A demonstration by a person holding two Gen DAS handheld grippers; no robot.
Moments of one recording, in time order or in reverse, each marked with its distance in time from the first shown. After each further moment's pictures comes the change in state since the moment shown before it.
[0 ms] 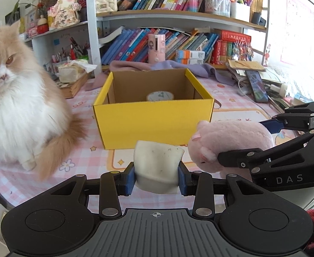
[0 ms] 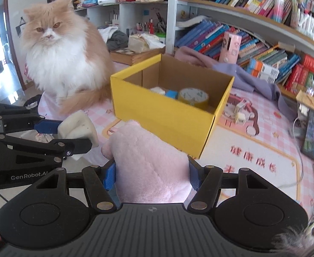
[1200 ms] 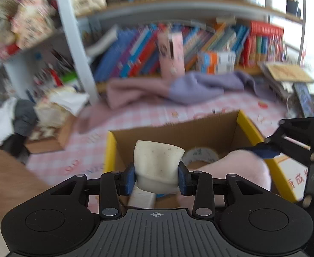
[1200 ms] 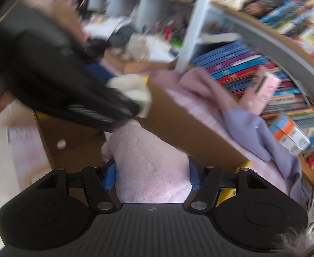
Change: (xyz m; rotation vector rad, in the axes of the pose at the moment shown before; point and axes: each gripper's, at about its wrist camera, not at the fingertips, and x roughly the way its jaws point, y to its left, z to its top) left arm 0.209 0.038 0.177 0.106 0.141 0.052; right arm 0.190 -0.074 0.132 -0.344 0.032 0.064
